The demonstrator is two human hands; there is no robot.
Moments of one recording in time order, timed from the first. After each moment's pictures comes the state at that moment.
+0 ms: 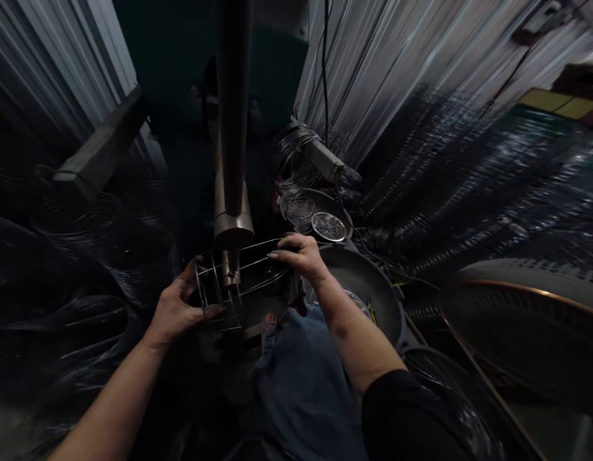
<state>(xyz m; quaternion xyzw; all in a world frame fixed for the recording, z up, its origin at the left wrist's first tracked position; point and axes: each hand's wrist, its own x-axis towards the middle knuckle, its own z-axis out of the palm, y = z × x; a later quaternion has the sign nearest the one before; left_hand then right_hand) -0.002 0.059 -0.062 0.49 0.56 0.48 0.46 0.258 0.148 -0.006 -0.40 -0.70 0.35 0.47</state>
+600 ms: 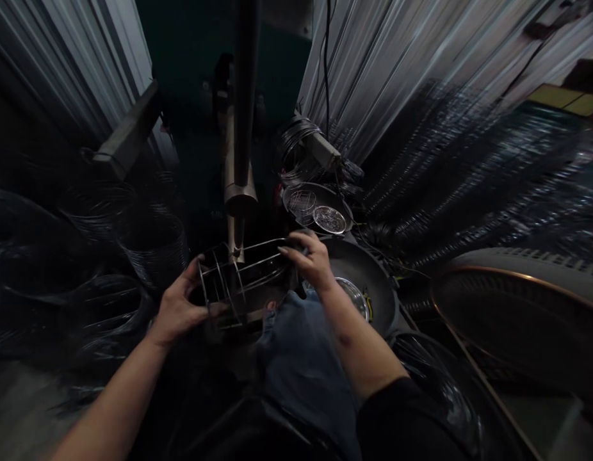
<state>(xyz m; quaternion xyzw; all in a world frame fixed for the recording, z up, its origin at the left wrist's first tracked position) -0.002 0.005 -0.063 0.51 0.57 0.49 0.42 0.268 0.082 -0.001 -0.47 -0.70 0.23 0.48</state>
